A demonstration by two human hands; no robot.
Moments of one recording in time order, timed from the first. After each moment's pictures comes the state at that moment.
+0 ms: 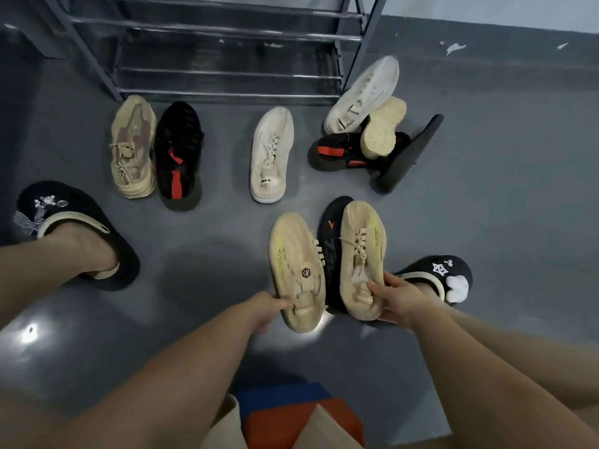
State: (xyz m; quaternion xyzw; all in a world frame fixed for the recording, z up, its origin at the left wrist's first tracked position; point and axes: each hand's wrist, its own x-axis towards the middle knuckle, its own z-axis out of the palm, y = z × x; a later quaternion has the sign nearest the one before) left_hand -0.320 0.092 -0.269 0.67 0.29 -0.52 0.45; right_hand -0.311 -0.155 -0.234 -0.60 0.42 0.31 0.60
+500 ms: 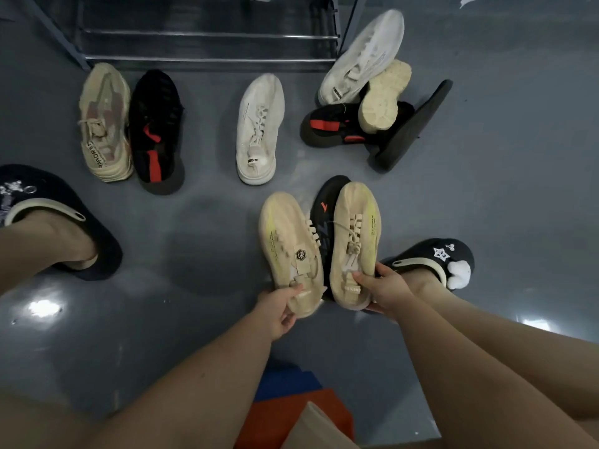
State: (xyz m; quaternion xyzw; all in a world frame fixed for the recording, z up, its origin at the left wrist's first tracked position) left_hand -0.338 0.046 -0.292 0.39 0.53 -0.40 0.63; right_hand -0.313 -0.152 -0.258 -0.64 0.43 0.31 0.56
